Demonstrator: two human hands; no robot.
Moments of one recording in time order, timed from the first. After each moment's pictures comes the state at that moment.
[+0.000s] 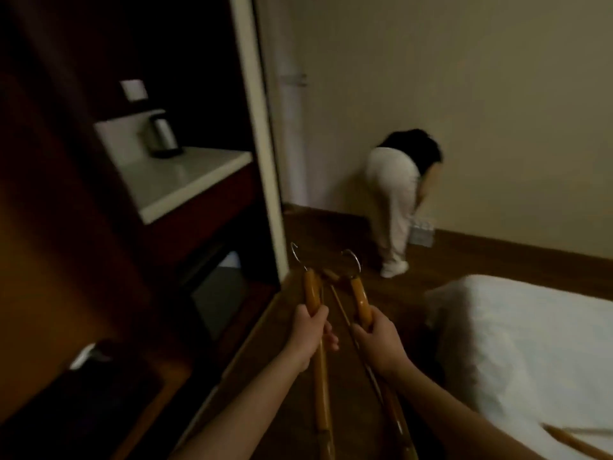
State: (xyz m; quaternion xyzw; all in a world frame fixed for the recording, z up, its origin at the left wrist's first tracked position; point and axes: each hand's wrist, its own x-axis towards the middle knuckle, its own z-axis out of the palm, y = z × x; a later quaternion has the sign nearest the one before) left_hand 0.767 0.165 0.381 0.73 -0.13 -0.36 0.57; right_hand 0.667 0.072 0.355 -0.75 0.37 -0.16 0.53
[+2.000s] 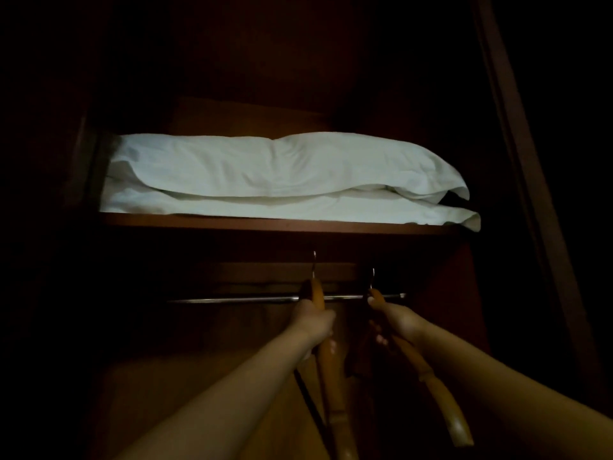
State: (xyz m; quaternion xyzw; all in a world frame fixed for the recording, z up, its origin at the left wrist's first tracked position) left_hand 1.464 0.524 0.822 0.80 -0.04 0.20 0.56; right_hand 1.486 0.366 0.820 -0.67 -0.16 -0.03 0.72
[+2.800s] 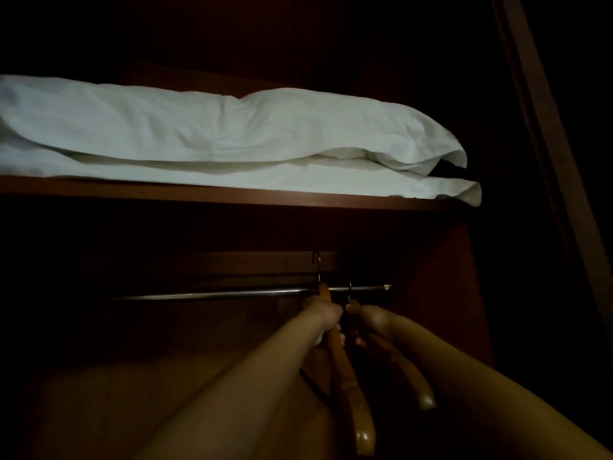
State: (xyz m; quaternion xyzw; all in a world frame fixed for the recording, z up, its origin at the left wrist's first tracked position) left_hand 1.601 0.476 0.825 0.81 -0.04 0.13 0.57; right_hand 1.621 0.358 0.813 -0.75 -0.11 0.04 0.65
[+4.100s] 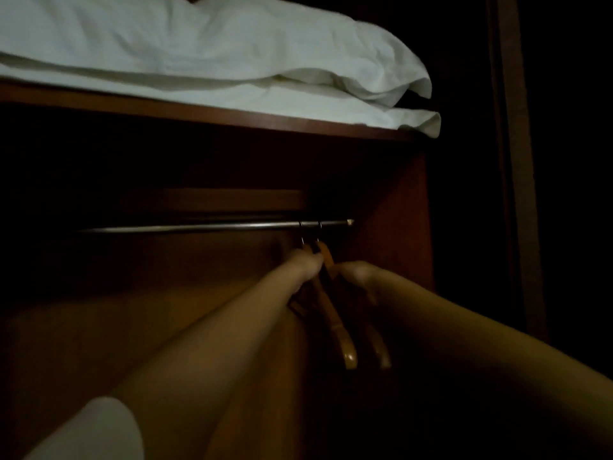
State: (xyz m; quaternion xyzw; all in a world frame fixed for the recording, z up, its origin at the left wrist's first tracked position) left_hand 1.563 0.443 0.788 0.85 -0.03 0.13 0.50; right_hand 1.556 0.335 0.771 -0.79 -0.05 -0.01 0.61
